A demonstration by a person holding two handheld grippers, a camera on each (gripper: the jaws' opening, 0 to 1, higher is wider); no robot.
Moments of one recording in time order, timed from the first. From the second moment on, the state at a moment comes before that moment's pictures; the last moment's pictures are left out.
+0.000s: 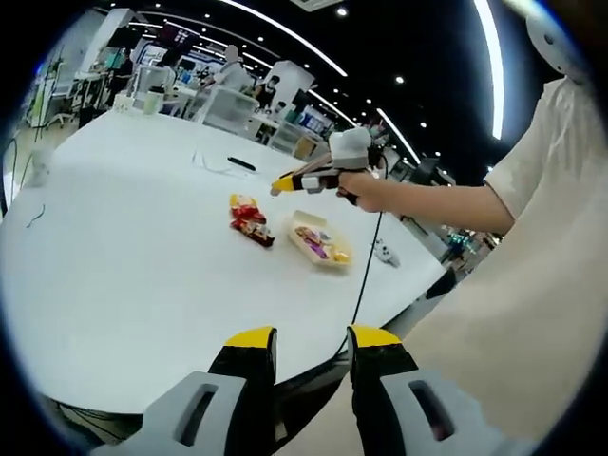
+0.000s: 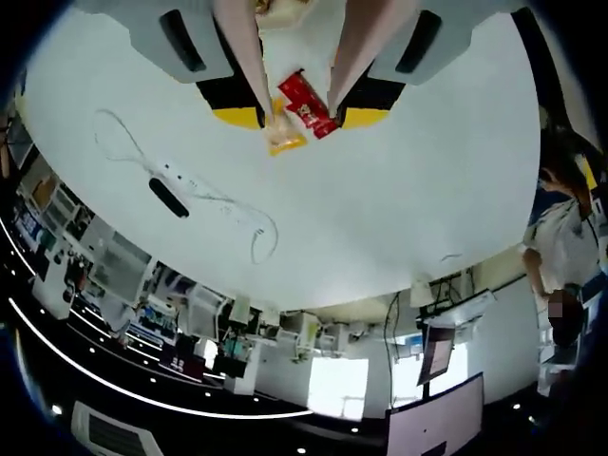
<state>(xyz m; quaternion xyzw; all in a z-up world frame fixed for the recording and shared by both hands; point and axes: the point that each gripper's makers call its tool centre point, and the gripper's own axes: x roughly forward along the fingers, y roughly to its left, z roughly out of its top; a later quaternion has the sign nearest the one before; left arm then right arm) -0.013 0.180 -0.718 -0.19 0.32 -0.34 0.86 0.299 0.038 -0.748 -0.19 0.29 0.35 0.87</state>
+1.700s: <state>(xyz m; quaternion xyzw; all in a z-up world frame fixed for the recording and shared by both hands) -0.016 0.181 -0.743 -0.23 0.36 -0.32 0.85 0.357 0.049 -0.806 -0.25 0.31 0.34 0.85</state>
